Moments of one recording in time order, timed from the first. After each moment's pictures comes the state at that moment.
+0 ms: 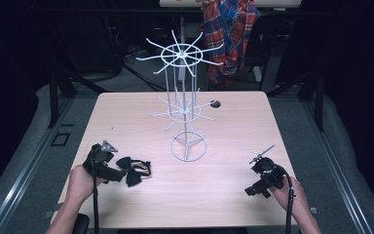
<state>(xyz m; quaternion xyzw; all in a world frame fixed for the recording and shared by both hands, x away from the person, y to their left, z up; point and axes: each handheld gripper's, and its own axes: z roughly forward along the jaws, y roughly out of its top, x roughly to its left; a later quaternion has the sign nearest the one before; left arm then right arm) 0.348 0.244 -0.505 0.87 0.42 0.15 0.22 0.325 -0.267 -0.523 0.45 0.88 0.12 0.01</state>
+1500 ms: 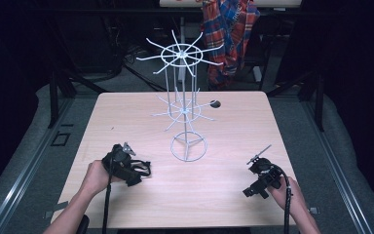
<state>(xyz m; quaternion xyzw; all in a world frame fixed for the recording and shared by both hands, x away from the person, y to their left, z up) 0.374 0.207 -0.536 0.92 0.34 0.12 0.18 0.329 -0.261 -0.528 0.45 0.88 0.12 -0.01</state>
